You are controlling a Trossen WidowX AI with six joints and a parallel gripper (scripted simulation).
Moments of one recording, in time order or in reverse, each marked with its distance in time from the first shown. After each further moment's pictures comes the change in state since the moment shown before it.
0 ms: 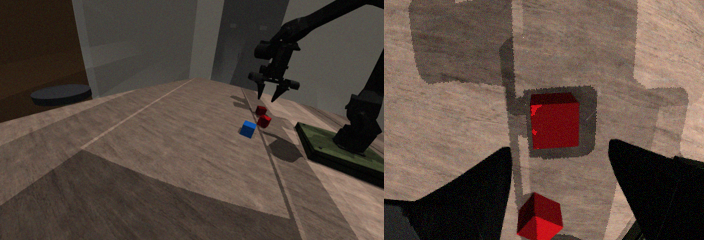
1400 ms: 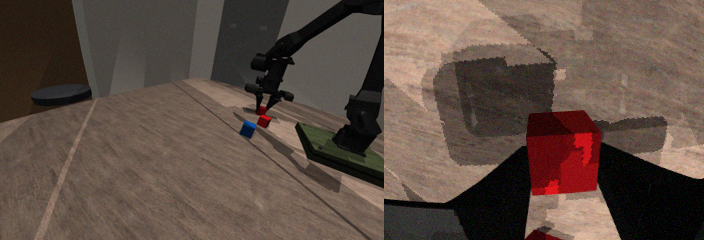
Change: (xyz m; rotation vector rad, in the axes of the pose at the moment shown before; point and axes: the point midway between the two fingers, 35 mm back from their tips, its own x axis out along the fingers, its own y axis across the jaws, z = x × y) arm 0.048 0.000 0.000 0.002 0.000 -0.002
